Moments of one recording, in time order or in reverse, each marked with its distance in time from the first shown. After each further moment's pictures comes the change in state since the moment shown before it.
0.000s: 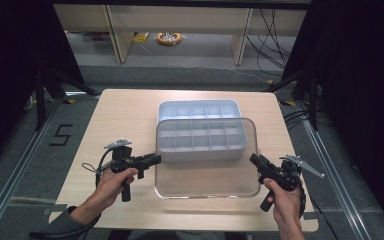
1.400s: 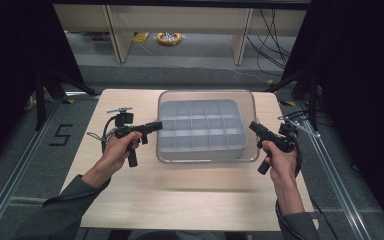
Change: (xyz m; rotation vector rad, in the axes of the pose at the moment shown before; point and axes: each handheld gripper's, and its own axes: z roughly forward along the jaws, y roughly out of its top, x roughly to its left) left arm 0.013 0.079 0.024 -0.081 0.029 -0.071; right arm 0.007 0.076 0.052 -0.022 0.001 0.045
